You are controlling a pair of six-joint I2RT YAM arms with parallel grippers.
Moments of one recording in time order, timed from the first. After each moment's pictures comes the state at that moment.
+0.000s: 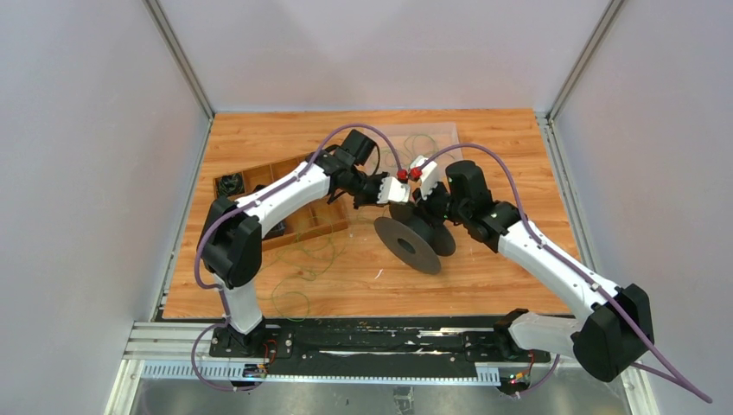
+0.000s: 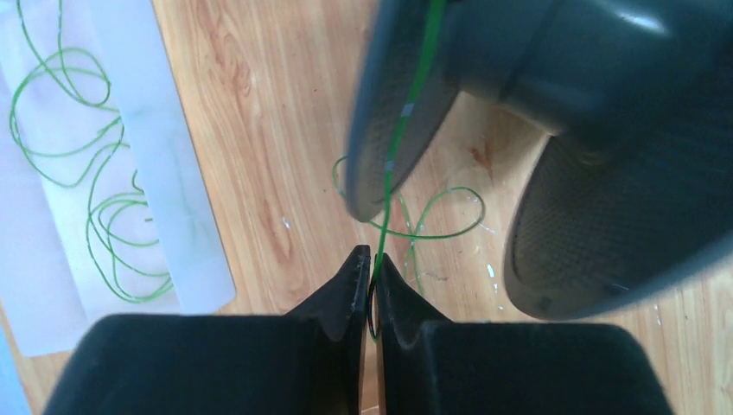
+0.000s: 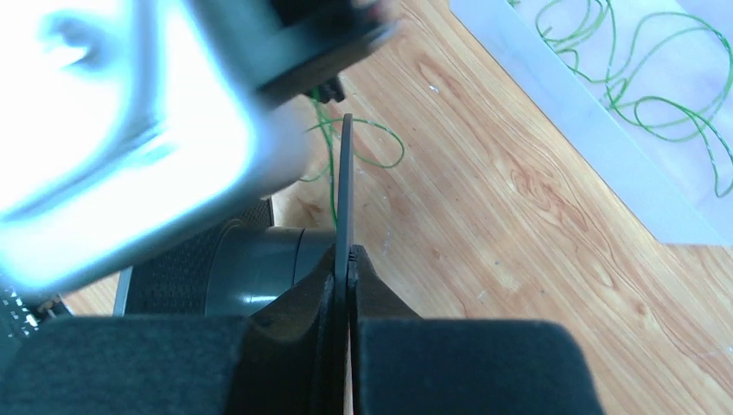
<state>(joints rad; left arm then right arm) -0.65 1.81 1.50 -0.70 0.55 1.11 0.57 1.19 0.92 -0.34 -0.25 -0.25</state>
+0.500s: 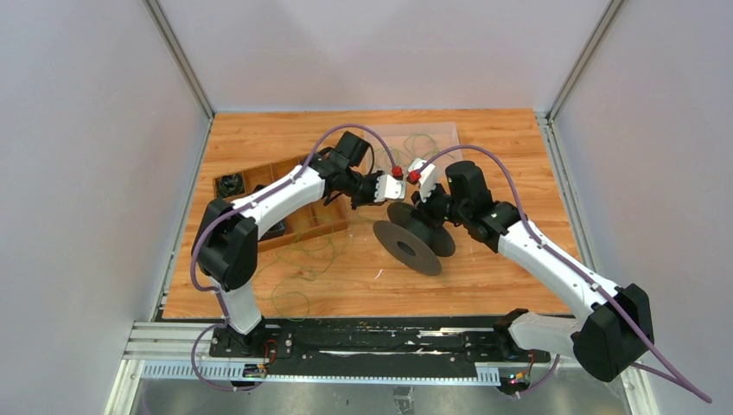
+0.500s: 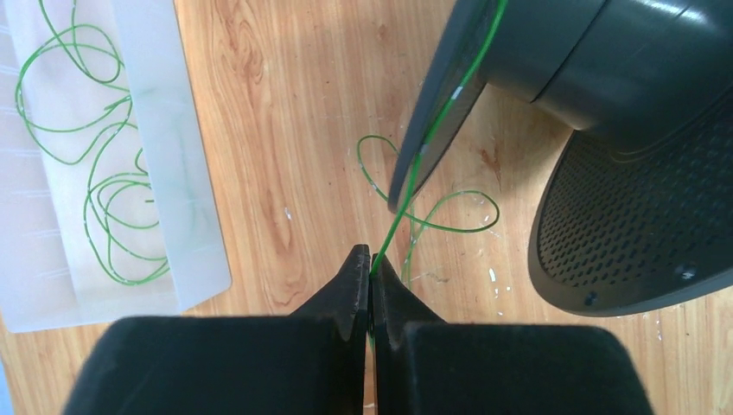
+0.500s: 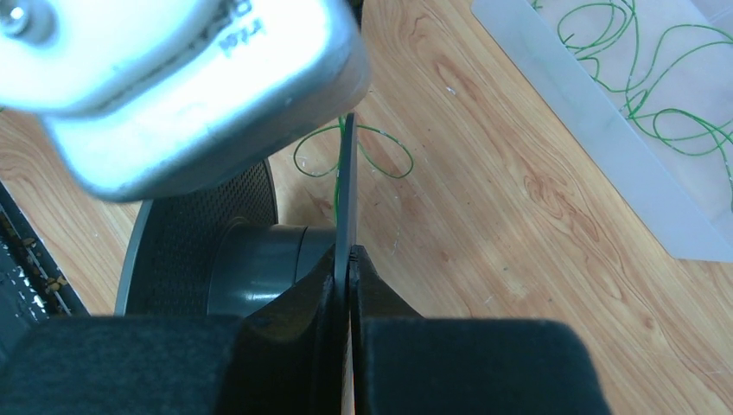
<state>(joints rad) -0.62 1.78 1.41 -0.58 0.56 1.02 0.57 1.19 0.92 -0.35 -0.31 -0.29</state>
